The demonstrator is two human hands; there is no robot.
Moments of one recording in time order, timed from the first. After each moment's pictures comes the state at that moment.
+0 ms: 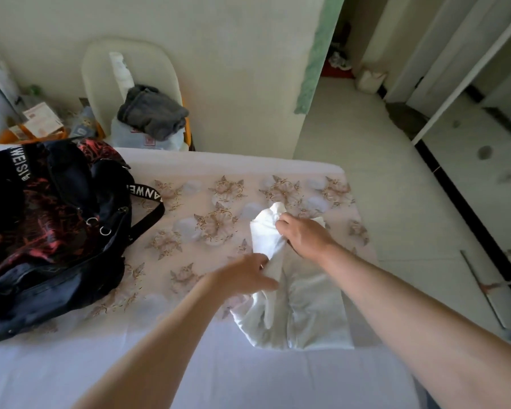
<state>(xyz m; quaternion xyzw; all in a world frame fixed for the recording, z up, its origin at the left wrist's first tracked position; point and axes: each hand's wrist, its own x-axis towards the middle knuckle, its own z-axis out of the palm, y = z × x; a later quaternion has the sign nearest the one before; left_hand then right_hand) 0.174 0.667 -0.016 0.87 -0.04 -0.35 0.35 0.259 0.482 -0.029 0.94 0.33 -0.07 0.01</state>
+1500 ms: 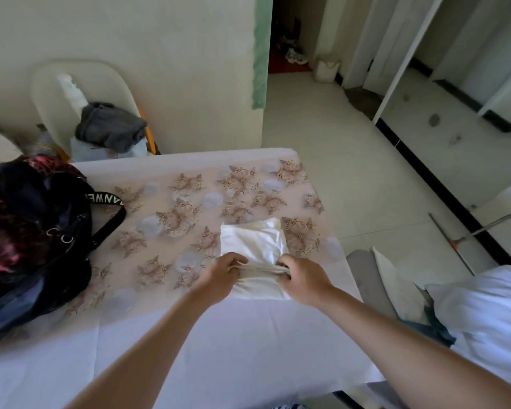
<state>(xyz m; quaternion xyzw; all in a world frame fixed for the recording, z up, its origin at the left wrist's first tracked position) 0.110 0.614 -0.066 0.86 0.01 -0.20 0.46 0.092 0.387 -0.055 0.96 0.06 -0.14 -0.23</state>
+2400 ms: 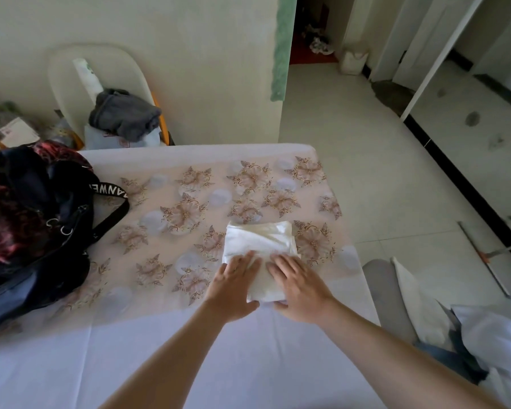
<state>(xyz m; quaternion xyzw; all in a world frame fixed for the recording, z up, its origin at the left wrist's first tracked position) 0.119 0.597 -0.129 0.97 -0.20 -0.14 0.04 0.125 0.383 -0.129 0.95 0.32 -0.03 -0.01</state>
